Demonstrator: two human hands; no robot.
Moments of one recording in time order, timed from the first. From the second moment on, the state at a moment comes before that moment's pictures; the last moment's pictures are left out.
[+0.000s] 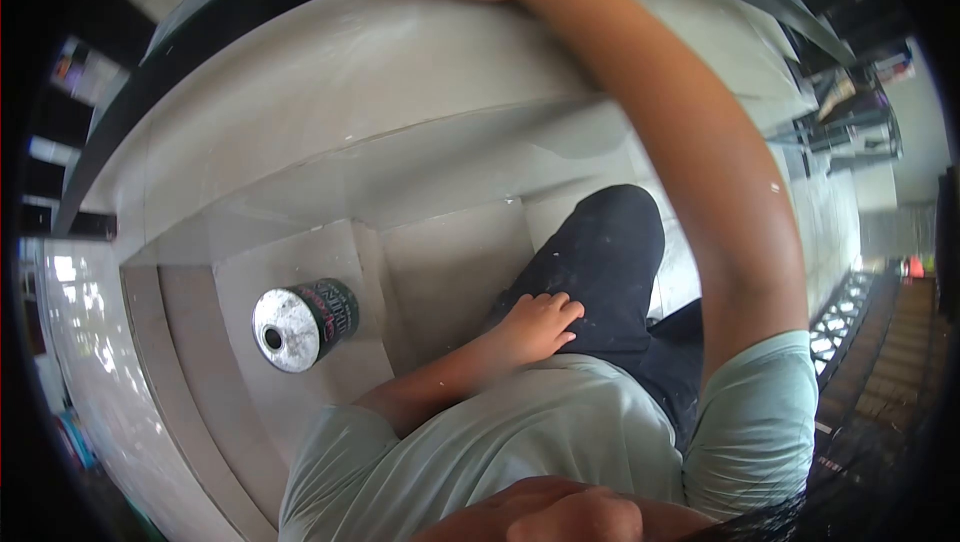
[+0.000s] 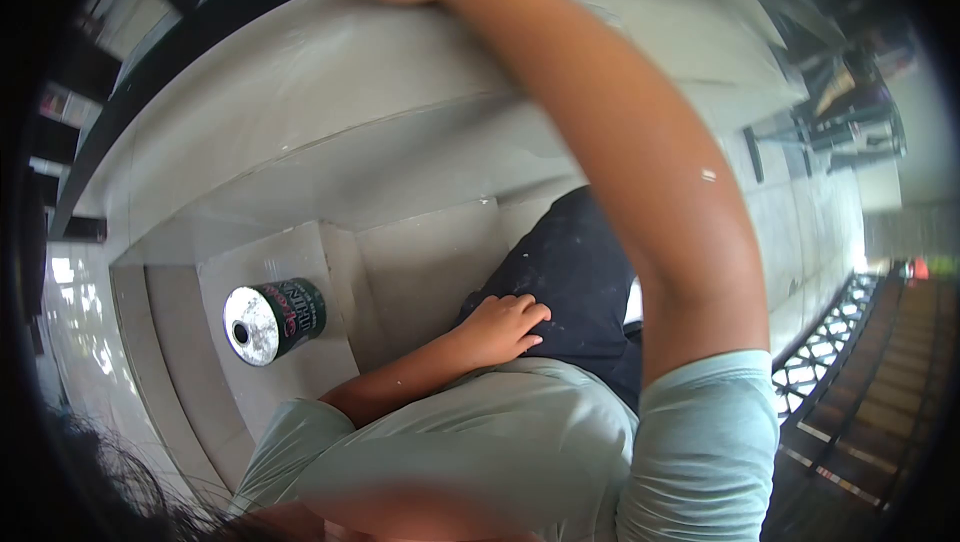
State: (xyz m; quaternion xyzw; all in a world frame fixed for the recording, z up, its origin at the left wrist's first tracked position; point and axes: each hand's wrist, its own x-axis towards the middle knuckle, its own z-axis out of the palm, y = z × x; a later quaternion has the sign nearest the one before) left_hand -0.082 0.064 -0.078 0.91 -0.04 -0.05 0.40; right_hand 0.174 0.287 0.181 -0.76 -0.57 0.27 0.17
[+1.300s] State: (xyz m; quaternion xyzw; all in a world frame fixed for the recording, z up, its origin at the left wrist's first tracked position) left_hand -0.060 0.068 -0.063 0.90 -0.05 -0.08 0.43; right_hand 0.369 0.016 0.148 -0.84 -0.52 -0.14 0.10
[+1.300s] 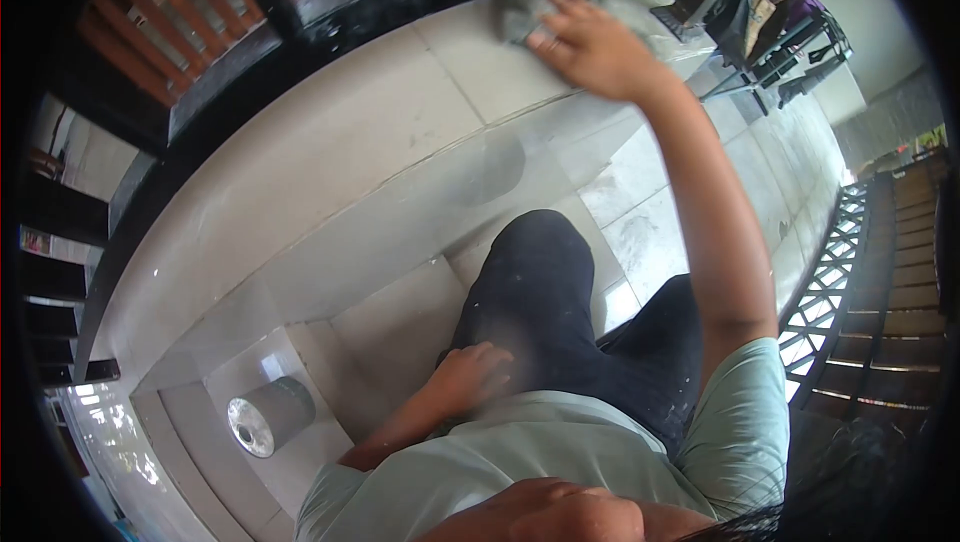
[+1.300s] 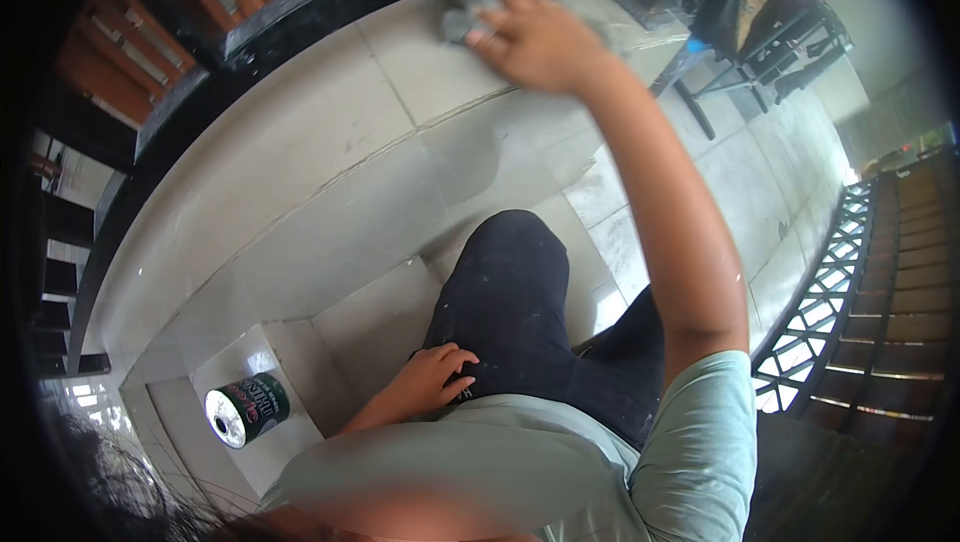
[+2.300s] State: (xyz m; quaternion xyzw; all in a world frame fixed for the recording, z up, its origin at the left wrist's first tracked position) left_hand -0.068 0.064 -0.057 0.90 -0.04 -0.09 0.43; right_hand 0.406 -0.065 0.122 -0.80 -0.44 -0.33 0.27
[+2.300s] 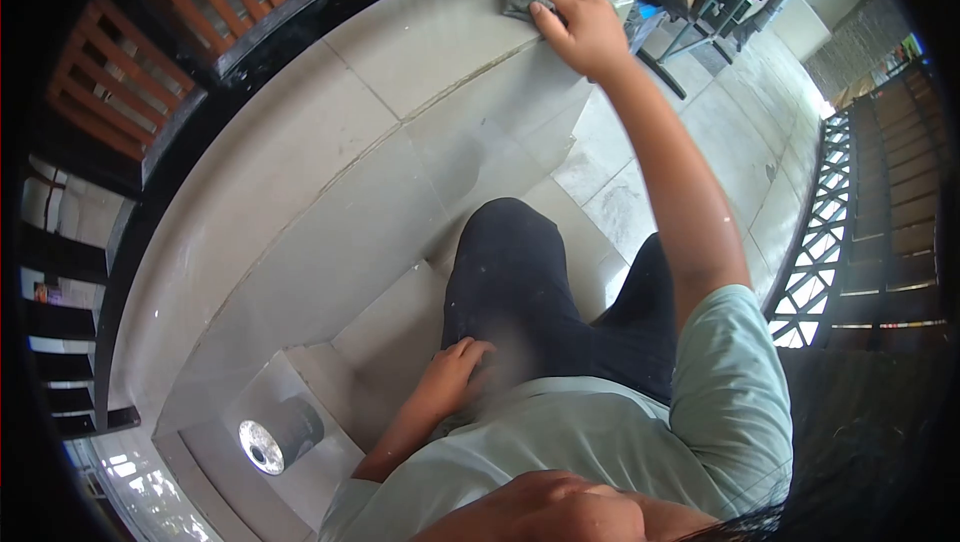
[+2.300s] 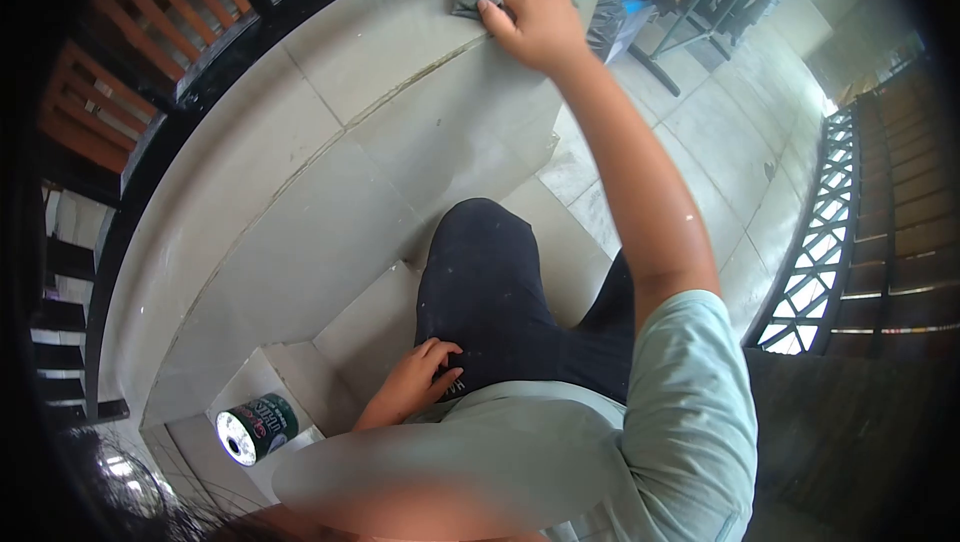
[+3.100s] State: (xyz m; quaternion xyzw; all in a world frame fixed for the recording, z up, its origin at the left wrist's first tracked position) left_hand -0.050 0.067 -0.056 0.84 -0.01 -0.14 0.52; right_hand 0.414 -0.046 0.055 -0.62 -0.39 -0.54 0.41
